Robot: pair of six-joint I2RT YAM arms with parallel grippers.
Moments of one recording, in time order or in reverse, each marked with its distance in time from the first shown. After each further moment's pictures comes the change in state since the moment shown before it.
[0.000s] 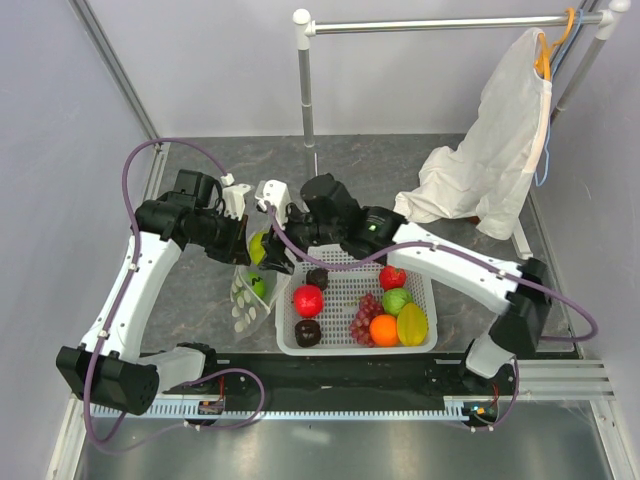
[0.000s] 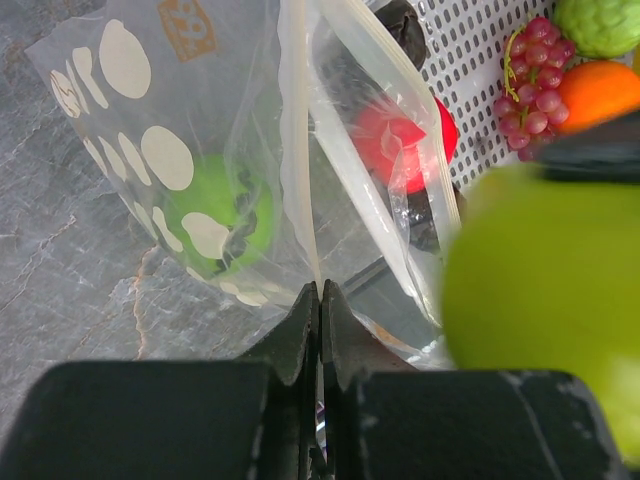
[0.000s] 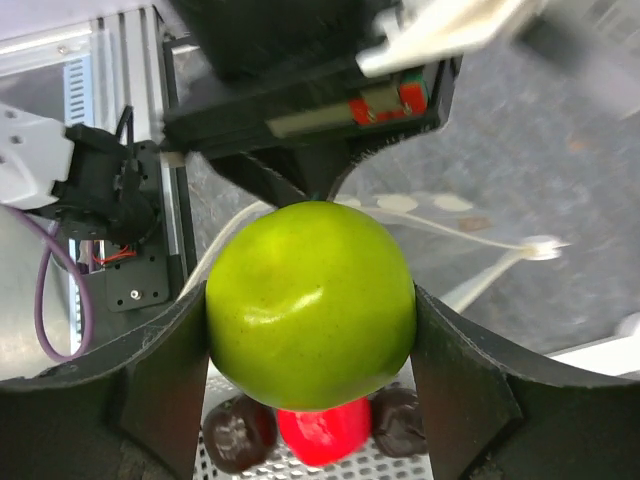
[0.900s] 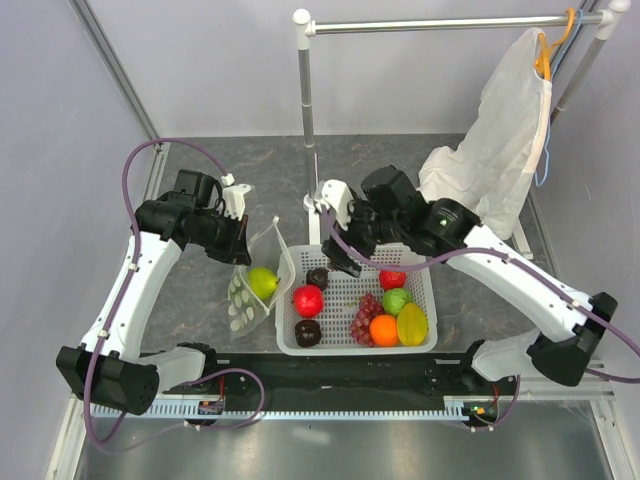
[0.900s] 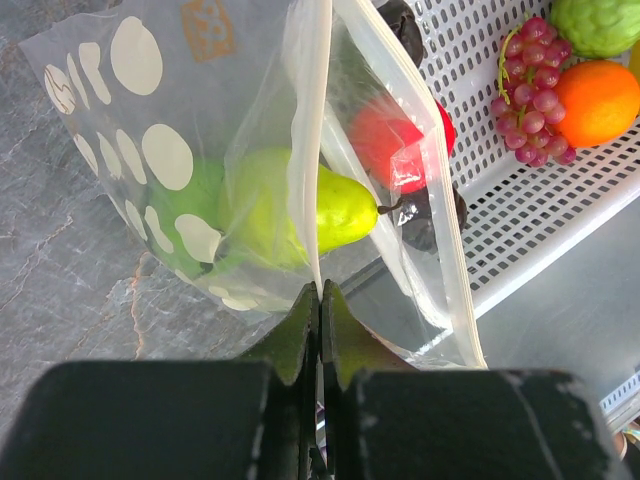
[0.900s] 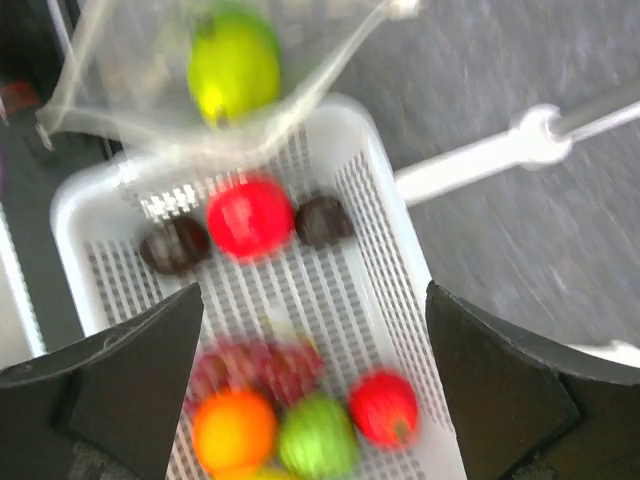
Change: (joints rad) left arm 0.000 0.000 0.000 0.000 0.006 0.000; right arm -0.146 -0.207 -0.050 -0.379 0.058 -0.136
